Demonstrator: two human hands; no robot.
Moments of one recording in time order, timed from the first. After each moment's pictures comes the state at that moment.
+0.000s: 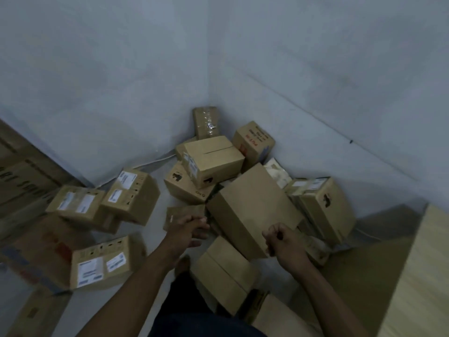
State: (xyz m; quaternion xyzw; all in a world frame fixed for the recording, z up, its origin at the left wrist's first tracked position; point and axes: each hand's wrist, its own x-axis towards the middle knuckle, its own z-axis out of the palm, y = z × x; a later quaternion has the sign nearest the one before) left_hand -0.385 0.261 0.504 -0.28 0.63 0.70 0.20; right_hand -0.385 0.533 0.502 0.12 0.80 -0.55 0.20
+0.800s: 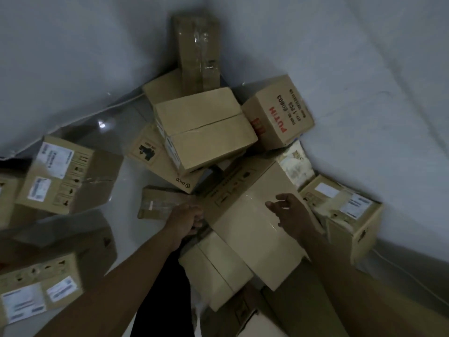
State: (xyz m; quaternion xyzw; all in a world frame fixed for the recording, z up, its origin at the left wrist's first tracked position) left_hand -0.683 0.231 0.237 -0.43 0.53 0.61 0.40; right_hand -0.737 0.515 0.290 0.27 0.84 -0.34 0.34
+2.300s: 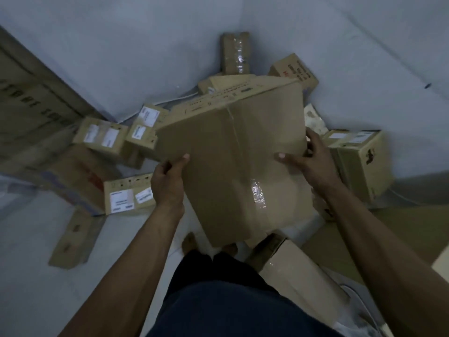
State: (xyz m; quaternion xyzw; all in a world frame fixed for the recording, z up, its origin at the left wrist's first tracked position) left_hand -0.347 0.192 0.484 -0.45 0.52 0.72 -0.08; right_hand -0.452 0.478 0.488 0.05 0.80 -0.59 0.14
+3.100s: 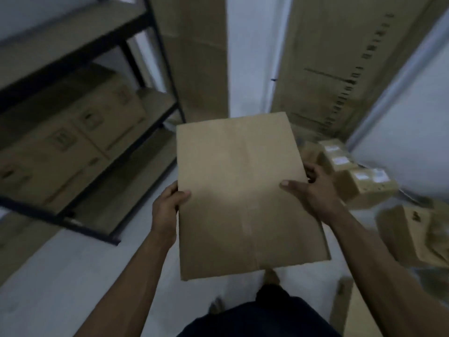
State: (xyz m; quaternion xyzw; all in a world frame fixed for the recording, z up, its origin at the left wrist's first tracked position) left_hand 0.320 0.079 0.549 -0.55 0.36 0.61 -0.45; right_hand -0.018 0.101 0.559 -0.39 0.67 -0.46 0.43
